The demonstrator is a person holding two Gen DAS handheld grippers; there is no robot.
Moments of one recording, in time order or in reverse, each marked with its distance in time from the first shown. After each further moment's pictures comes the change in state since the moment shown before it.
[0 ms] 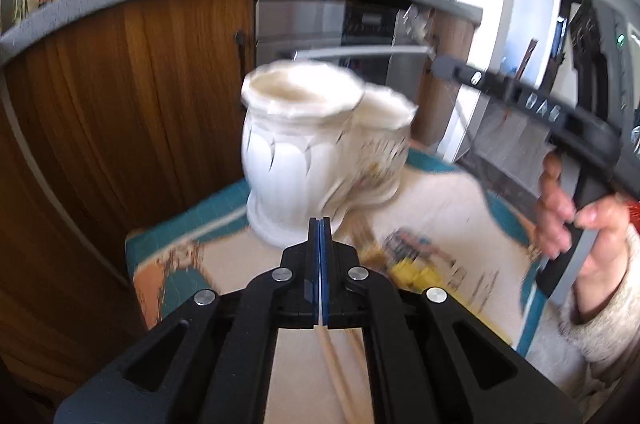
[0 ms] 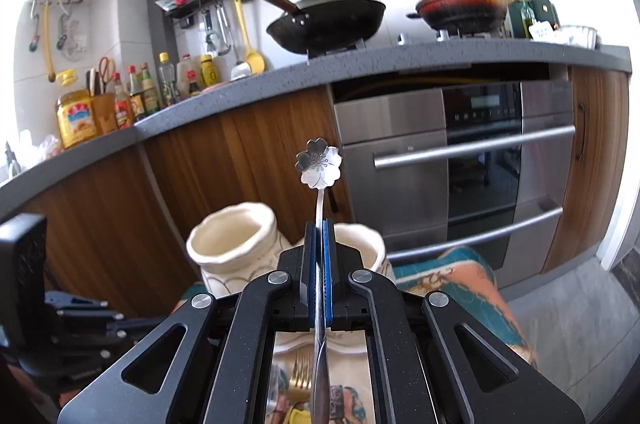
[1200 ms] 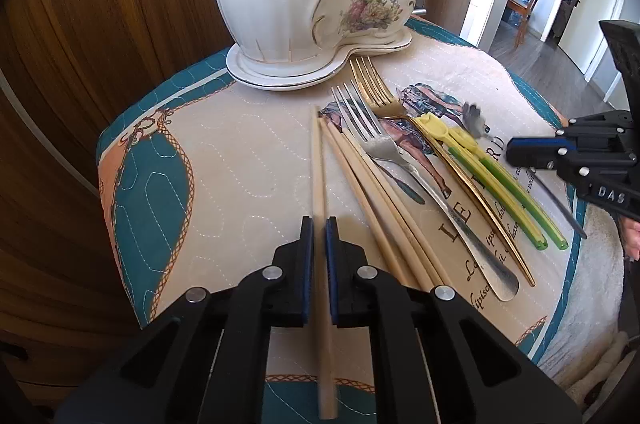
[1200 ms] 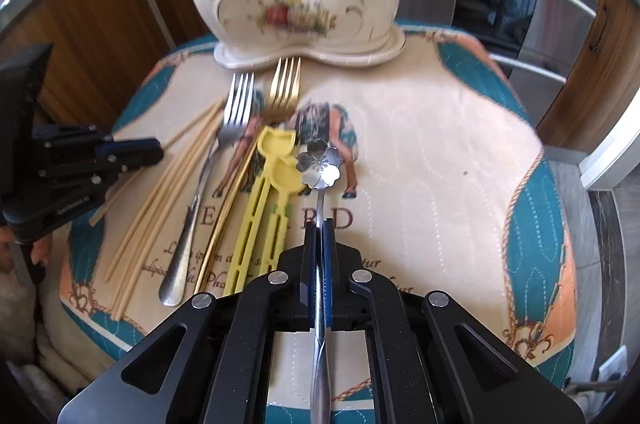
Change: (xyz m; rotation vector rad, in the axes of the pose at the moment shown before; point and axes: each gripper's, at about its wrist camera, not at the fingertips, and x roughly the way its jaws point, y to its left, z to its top) left arm 0.034 -0.008 -0.080 0.053 0.254 0.033; right arm -0.015 -0.001 -0.128 -0.110 0.645 -0.055
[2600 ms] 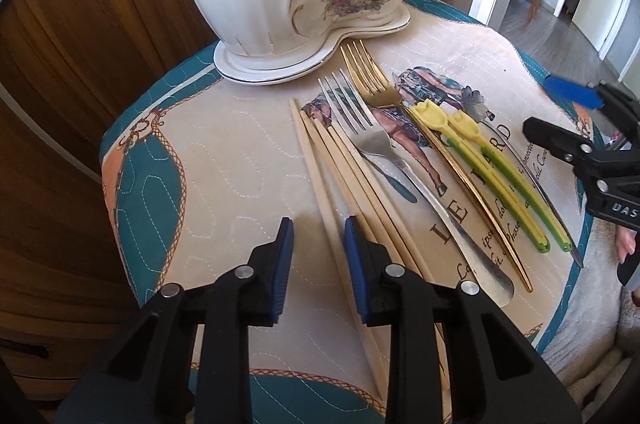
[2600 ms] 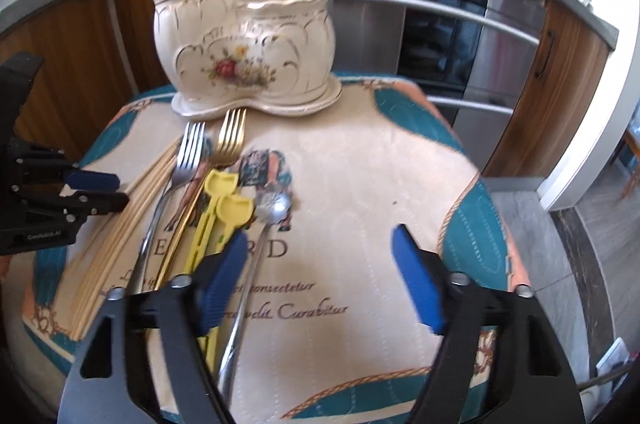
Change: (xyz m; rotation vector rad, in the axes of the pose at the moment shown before) left arm 0.009 -0.020 0.019 0.026 0.103 0.056; right arm -0.009 -0.011 -0.011 0.024 -0.183 -0.155
